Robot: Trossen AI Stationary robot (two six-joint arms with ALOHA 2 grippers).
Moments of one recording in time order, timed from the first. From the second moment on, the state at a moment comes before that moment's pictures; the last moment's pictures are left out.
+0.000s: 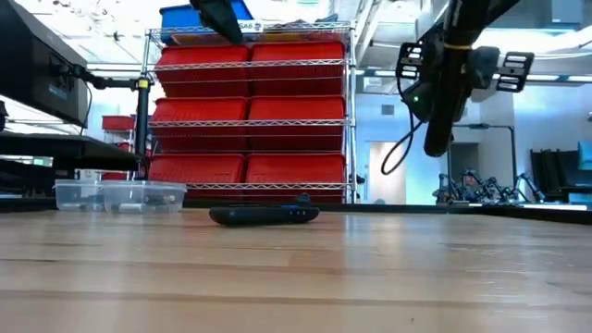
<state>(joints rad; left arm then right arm) 0.32 1.35 1.59 -0.92 -0.14 0.21 -0.74 1.61 1.15 -1.57 -1.26 0.73</state>
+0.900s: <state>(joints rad) 0.32 1.38 1.58 -0.93 -0.14 0.25 -0.68 1.50 1.17 -0.97 -0.73 0.47</state>
